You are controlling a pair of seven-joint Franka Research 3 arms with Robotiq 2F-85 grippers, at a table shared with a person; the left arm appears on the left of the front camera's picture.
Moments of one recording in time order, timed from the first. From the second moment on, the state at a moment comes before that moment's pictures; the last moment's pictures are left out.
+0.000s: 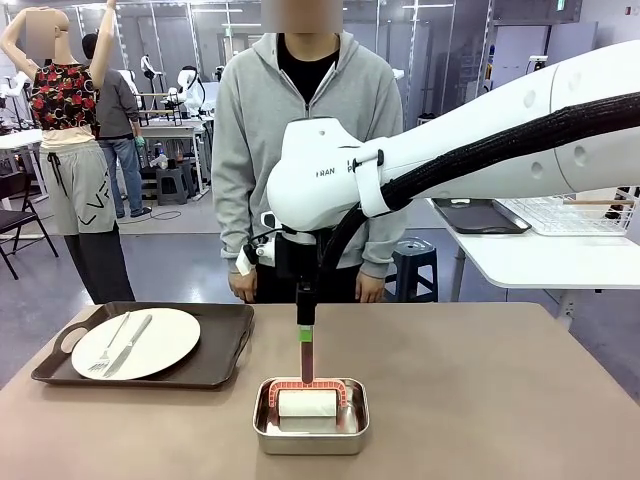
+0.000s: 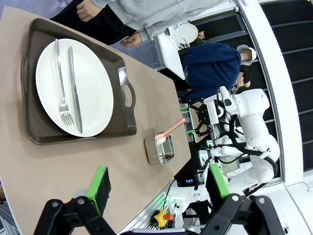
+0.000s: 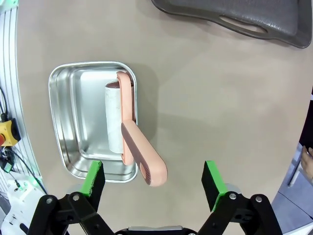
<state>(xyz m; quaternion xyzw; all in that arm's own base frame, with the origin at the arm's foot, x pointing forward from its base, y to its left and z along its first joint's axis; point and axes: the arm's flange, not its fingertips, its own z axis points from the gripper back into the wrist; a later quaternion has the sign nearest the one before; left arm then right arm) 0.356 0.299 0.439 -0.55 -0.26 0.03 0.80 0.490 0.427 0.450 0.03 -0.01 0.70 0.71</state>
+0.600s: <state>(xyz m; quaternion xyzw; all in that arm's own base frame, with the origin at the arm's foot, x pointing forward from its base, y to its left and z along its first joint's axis) 0.356 0.299 0.439 -0.55 -0.26 0.03 0.80 0.490 0.428 0.450 0.03 -0.01 0.70 0.71</state>
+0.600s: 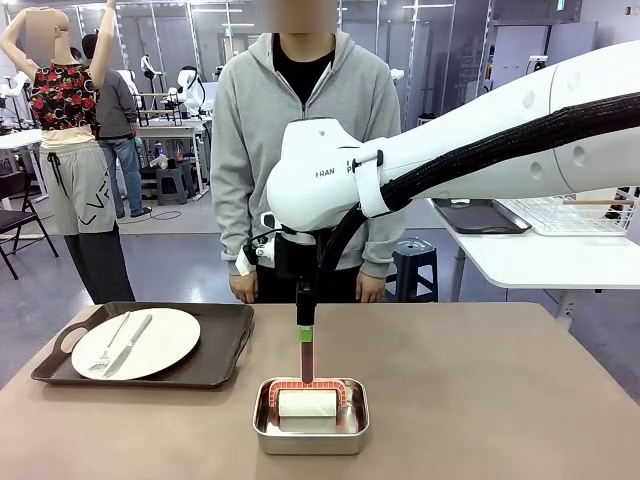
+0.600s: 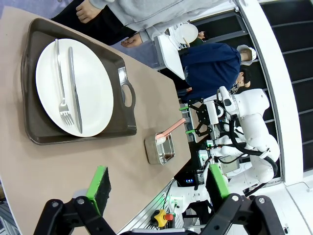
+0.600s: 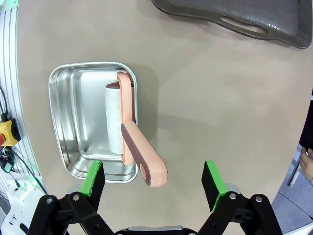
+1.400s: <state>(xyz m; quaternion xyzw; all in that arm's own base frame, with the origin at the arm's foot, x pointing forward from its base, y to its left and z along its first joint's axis) 0.356 0.299 0.439 -0.55 -0.26 0.03 0.80 0.521 0.392 0.511 0.15 -0.04 0.64 0.75</state>
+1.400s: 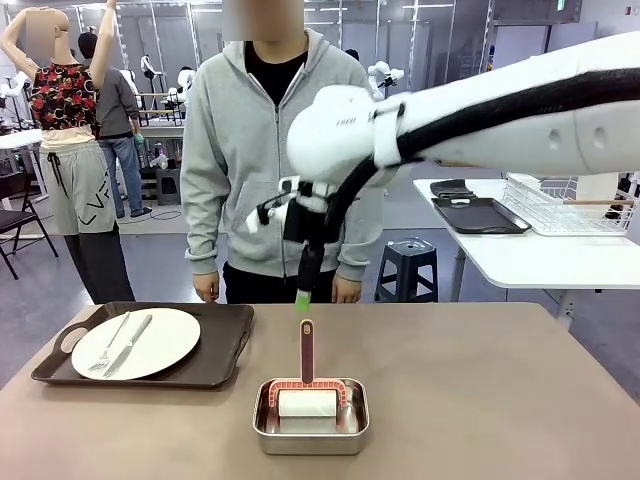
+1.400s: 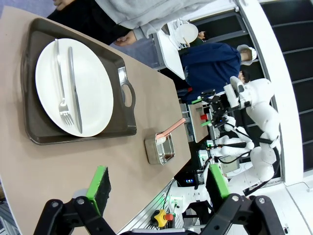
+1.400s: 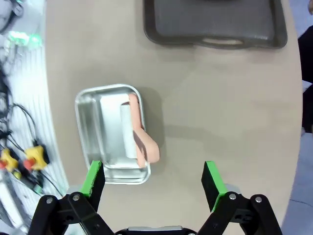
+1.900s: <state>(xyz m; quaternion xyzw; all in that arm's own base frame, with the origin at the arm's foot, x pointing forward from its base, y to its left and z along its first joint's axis) 0.356 0.298 0.439 -0.55 -0.26 0.03 0.80 0.561 0.229 0.534 0.44 -0.07 0.42 0.79</state>
